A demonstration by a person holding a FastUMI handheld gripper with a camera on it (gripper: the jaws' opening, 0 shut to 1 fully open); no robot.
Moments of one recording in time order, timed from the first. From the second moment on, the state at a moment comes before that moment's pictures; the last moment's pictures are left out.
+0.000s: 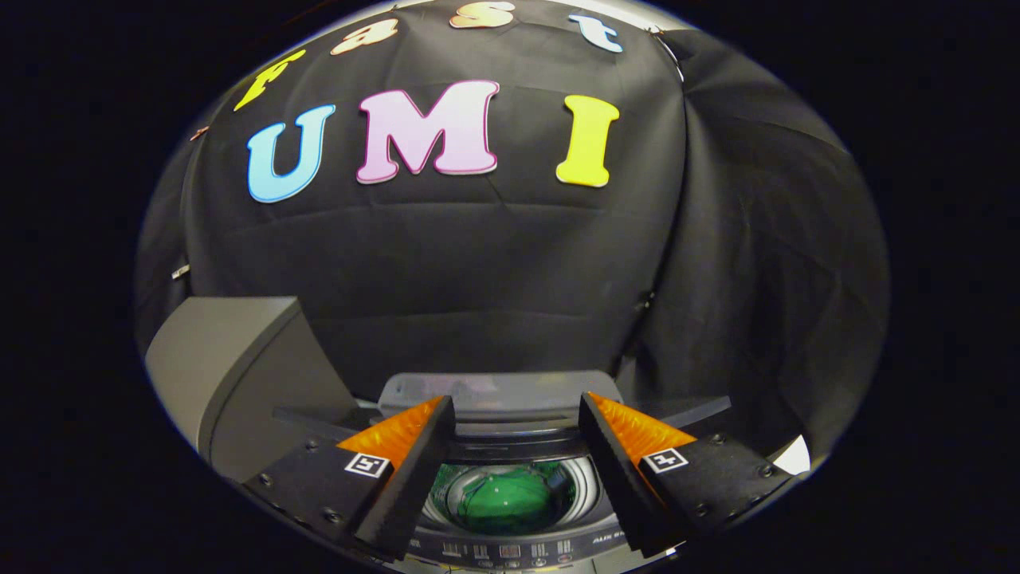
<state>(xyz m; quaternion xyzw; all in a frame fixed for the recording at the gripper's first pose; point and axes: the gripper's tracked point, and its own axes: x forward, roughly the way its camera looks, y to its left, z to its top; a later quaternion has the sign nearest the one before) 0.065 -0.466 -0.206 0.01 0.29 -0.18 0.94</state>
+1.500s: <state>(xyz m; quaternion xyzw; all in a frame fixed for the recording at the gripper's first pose) 0.101 -0.318 -0.019 0.05 0.01 -0.10 0.99</state>
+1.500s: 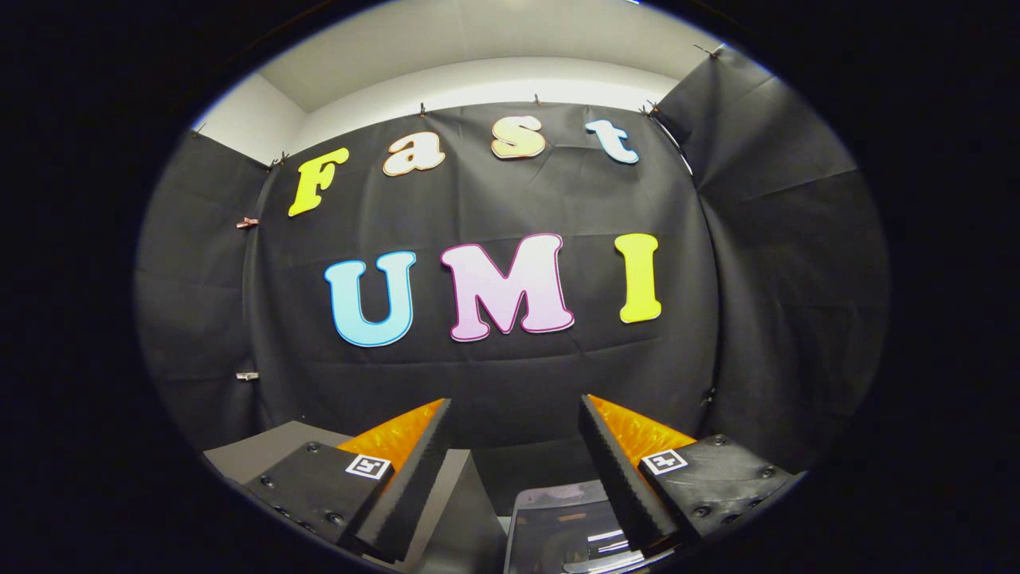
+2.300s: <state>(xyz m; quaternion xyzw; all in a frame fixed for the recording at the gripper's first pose) 0.097 -0.301 -0.015 0.03 0.02 -0.09 0.99</state>
